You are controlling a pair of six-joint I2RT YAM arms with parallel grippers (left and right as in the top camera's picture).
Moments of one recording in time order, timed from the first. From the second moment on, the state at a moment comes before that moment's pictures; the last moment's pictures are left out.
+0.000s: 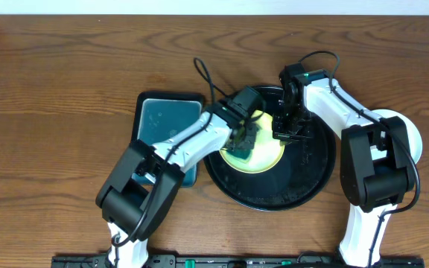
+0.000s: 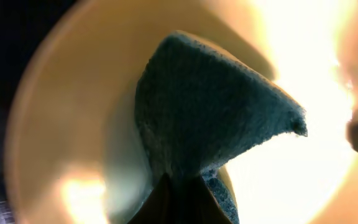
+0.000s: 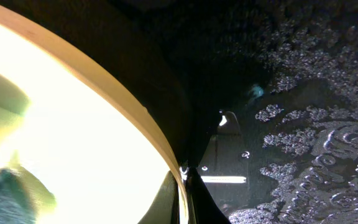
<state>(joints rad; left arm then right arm) -0.65 1.98 1.31 -0.62 0.08 -0.52 0.28 2.09 1.45 -1.06 -0.17 0.37</state>
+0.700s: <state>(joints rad) -0.61 1.87 1.28 -0.53 0.30 -0.33 0.28 2.09 1.45 -1.06 -0.17 0.37</state>
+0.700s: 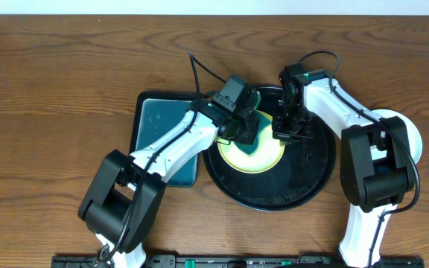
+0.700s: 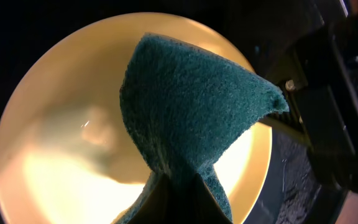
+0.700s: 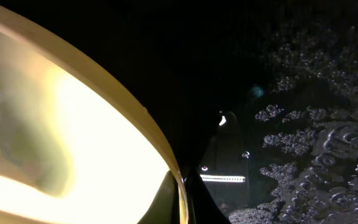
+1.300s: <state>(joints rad) -0.72 1.97 1.28 -0.51 0.28 -0.38 0.28 2.09 1.45 -1.06 -0.17 0.37</state>
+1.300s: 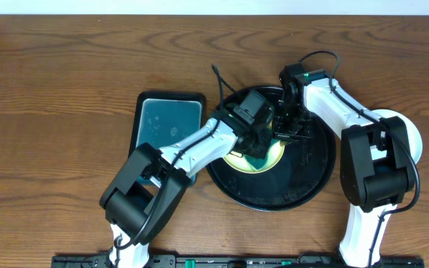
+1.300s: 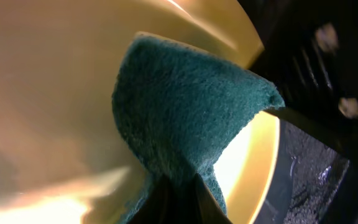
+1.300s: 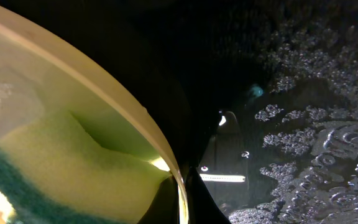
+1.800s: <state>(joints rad) -0.66 1.97 1.29 -0.53 0.23 -0.41 0.28 2.09 1.45 -1.06 -0.17 0.37</state>
